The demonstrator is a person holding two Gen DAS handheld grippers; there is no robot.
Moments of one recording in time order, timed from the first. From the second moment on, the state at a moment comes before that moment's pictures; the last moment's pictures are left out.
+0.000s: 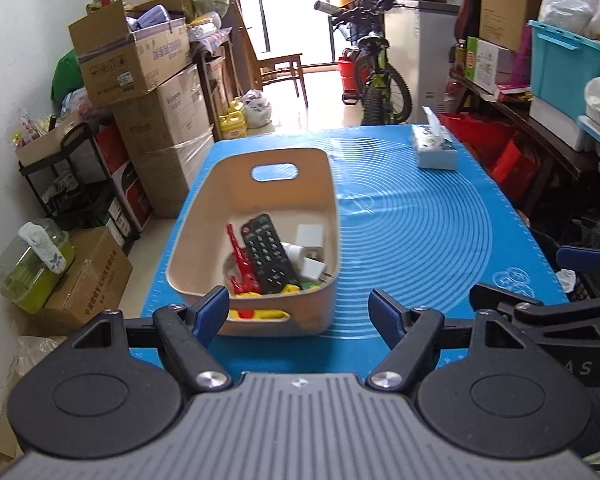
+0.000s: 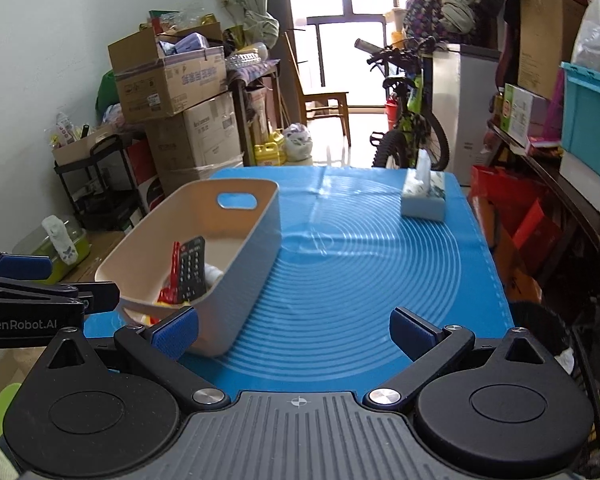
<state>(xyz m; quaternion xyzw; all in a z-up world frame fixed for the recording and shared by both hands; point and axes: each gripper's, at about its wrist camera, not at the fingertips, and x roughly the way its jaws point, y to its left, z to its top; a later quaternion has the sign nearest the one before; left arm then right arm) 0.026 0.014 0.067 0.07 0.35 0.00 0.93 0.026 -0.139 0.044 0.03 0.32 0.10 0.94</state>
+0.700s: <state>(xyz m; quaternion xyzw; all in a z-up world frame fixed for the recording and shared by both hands) 0.002 0.005 0.008 0.04 0.37 0.02 0.93 -0.021 -0.164 0.002 0.02 0.30 0.08 0.95</state>
